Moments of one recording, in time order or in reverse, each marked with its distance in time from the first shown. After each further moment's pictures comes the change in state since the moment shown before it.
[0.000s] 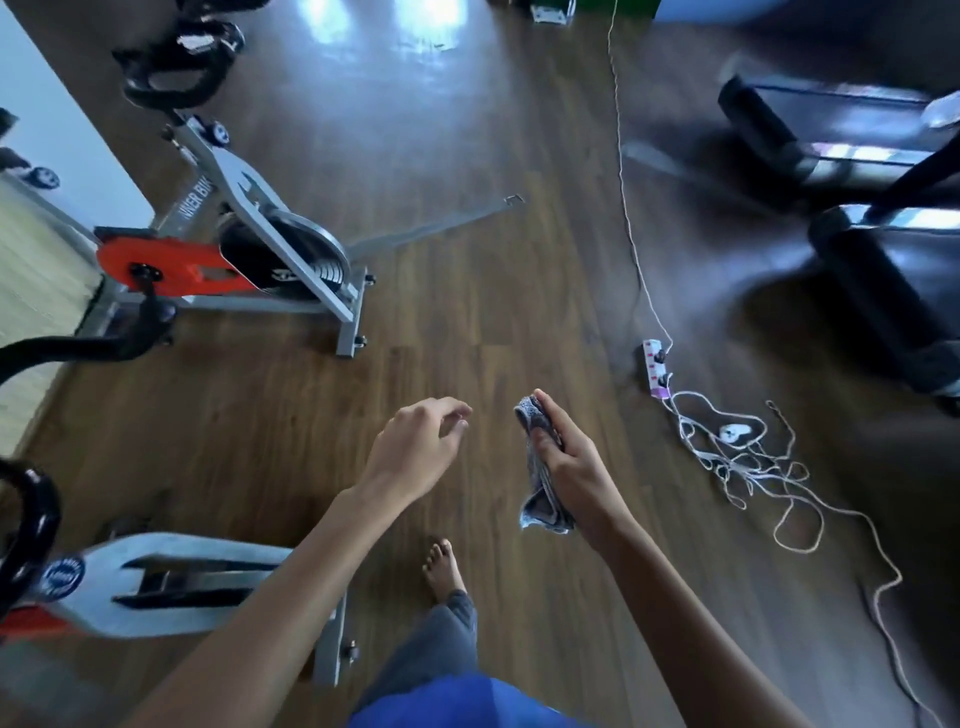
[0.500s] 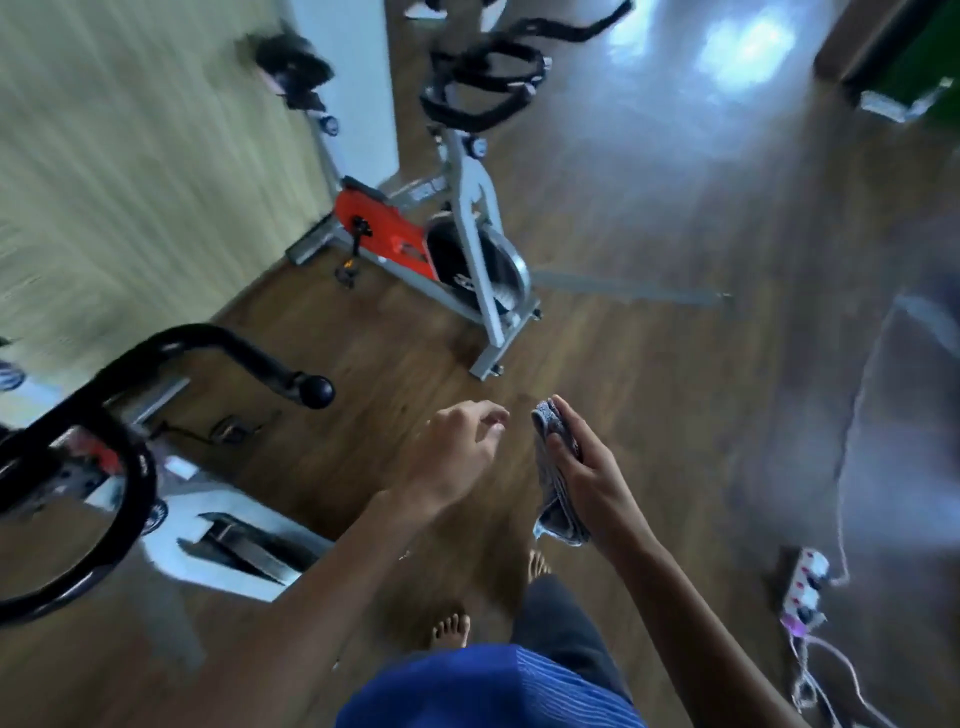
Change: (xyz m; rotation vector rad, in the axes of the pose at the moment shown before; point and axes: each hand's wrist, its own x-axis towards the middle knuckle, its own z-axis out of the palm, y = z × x) left_hand 0.143 -0.078 -0.099 -0.159 0.362 -0.368; right_hand 0.236 -0.104 0.127 -0.164 -0.484 -0.084
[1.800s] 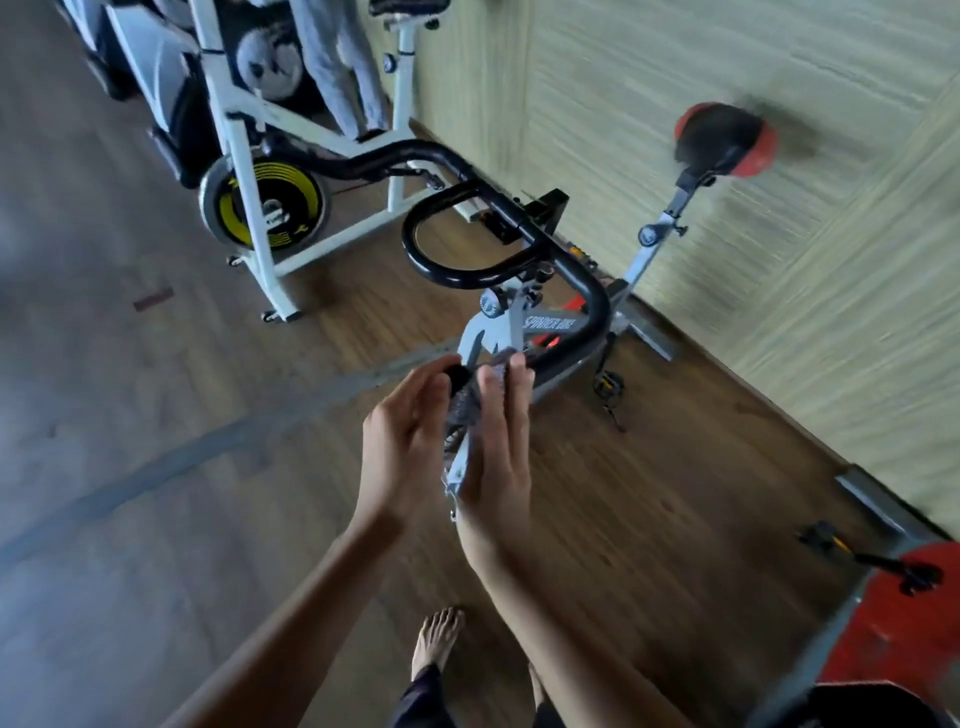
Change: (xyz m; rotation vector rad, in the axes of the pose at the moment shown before) left_hand 0.077 0.040 -0.020 -0.316 2.070 -1.044; right_hand 0.186 -0.054 0.163 0.011 -1.613 -1.021
